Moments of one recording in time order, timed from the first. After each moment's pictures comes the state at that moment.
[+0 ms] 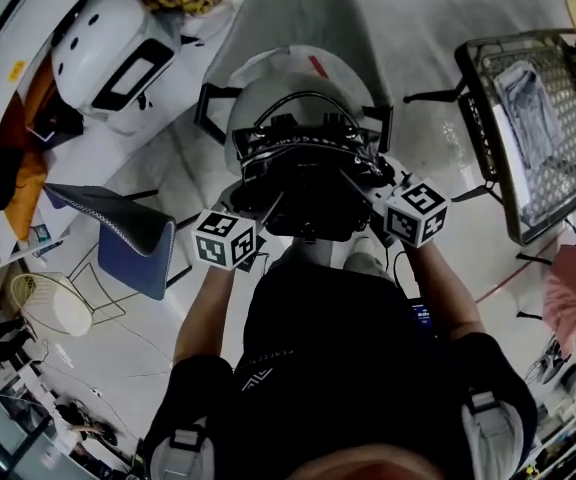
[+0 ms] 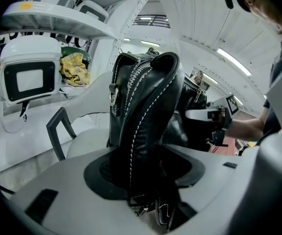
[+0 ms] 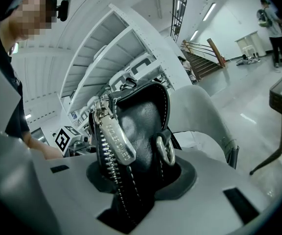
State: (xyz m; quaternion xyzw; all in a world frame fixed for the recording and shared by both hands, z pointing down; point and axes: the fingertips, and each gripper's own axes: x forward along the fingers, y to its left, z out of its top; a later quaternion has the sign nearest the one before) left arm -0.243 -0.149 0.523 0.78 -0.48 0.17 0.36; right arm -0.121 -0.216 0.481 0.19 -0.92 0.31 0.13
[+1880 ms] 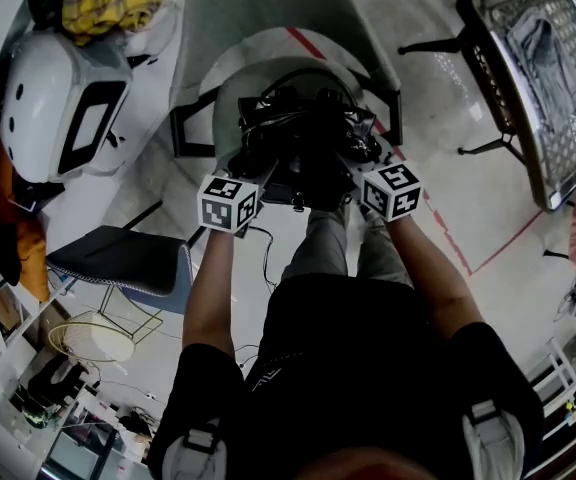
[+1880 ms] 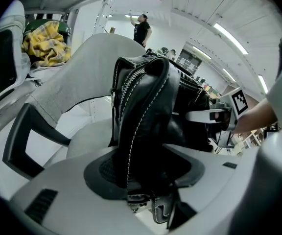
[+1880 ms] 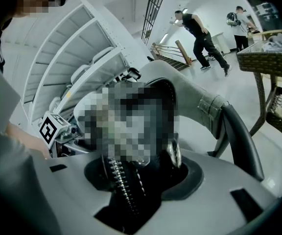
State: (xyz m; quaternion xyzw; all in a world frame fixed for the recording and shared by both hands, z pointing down) left arm -0.276 -0.247 0.650 0.79 -0.39 0.30 0.37; right arm -0.137 -0.282 0.634 0.35 -0.85 0.37 0.14
